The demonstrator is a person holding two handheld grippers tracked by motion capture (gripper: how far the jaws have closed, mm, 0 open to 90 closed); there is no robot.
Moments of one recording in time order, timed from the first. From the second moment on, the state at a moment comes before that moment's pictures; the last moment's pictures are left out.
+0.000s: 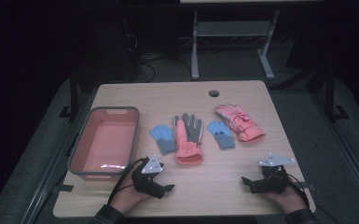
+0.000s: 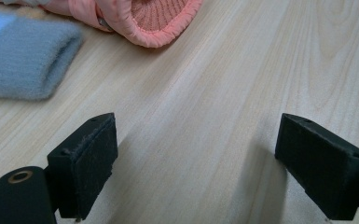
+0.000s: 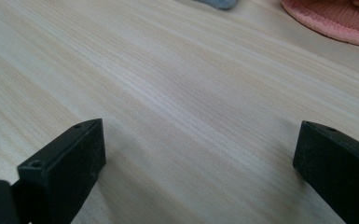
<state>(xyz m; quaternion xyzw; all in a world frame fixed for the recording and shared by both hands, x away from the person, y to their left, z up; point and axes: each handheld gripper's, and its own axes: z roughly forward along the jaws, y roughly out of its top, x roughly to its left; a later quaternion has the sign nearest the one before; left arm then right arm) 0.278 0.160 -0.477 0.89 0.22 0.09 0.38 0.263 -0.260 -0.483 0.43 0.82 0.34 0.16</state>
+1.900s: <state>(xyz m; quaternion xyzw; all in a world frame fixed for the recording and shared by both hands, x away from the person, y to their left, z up) 0.278 0.161 -0.477 0.90 0.22 0.09 0.38 0.366 -0.211 -0.440 0.37 0.84 0.38 0.13</state>
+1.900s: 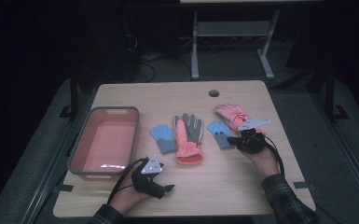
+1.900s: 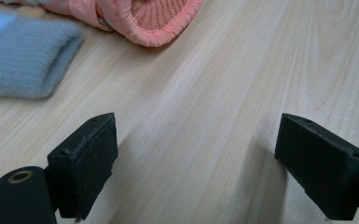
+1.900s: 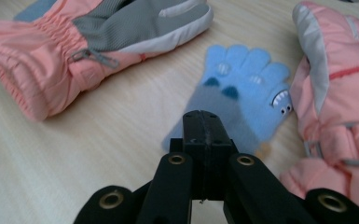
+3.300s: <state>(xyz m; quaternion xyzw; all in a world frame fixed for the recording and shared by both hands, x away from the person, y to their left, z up) 0.277 0.161 -0.477 0.89 0.22 0.09 0.38 0.372 -0.196 -0.460 0.35 0.87 0.34 0.09</state>
